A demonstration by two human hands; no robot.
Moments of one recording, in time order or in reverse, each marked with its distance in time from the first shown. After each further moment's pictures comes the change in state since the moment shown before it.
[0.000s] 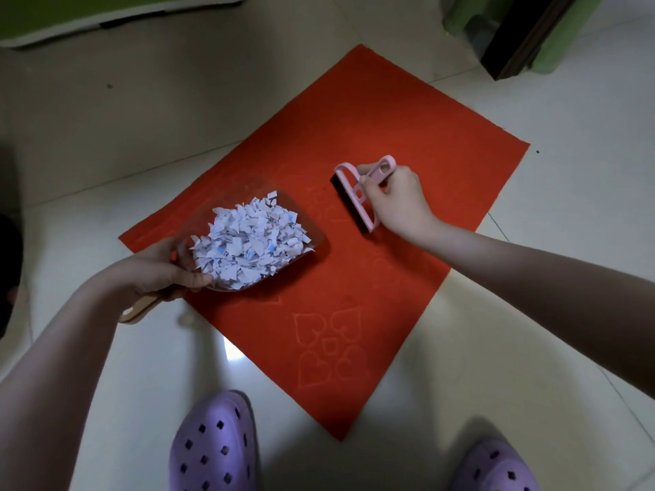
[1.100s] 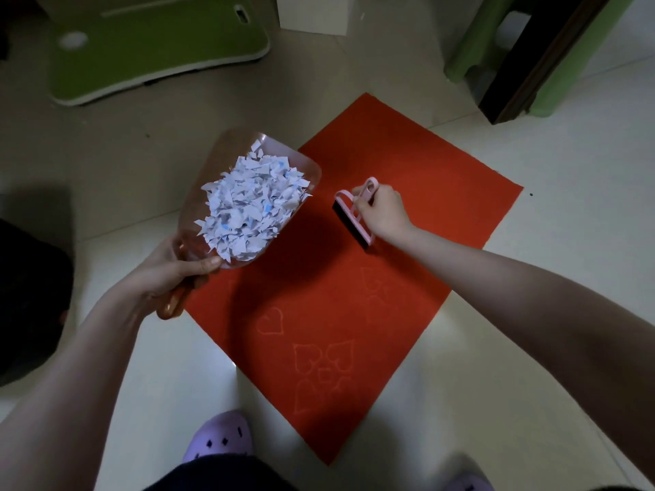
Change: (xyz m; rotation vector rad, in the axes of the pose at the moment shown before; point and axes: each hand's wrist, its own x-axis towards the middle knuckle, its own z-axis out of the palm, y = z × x) left_hand -0.023 0.064 -0.004 -0.256 0.177 0.181; right_hand 0.062 -0.001 -0.012 0.013 -0.103 0.109
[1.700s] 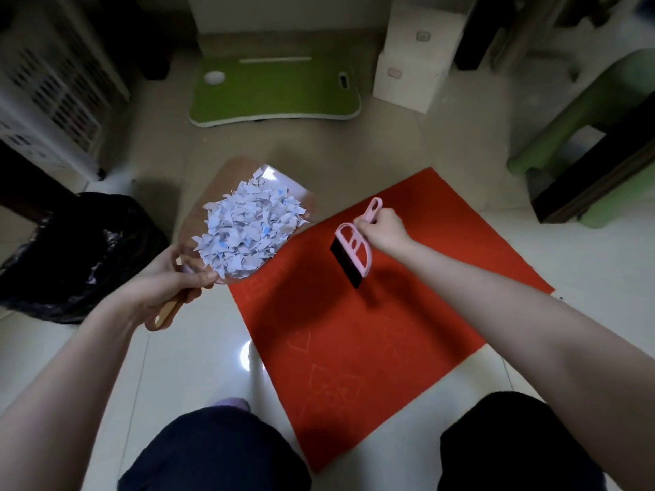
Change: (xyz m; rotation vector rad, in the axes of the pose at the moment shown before) left_hand -0.107 0.050 -0.061 -0.097 0.275 -0.089; right_hand 0.030 -0.130 -0.017 -0.014 -0.324 0.018
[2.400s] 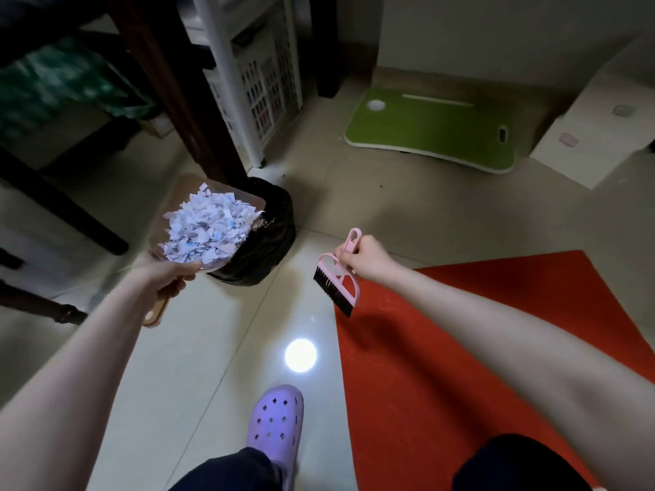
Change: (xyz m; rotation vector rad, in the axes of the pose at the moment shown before) left_hand -0.083 -0.070 -0.167 -0.259 0.718 -0.268; right_hand -0.023 -0.157 0.176 -0.062 -0.489 -0.353
